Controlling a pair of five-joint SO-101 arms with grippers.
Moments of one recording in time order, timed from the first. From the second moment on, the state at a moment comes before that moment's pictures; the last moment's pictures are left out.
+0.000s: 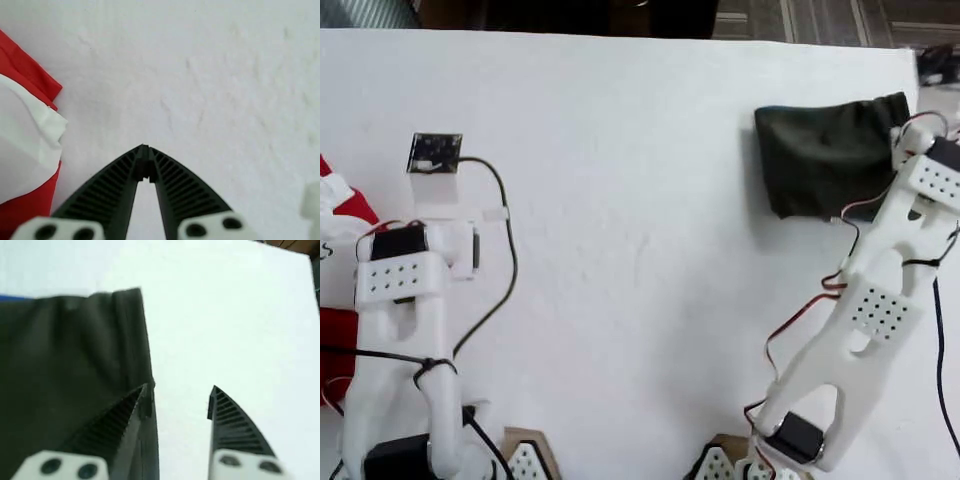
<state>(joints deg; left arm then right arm) -19.9 -27.9 42.6 61.4 -8.4 27.4 55.2 -65.0 57.3 31.3</state>
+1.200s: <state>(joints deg) -30.9 -27.9 42.6 61.4 -18.8 22.0 72.0 -68.3 27.1 30.5</state>
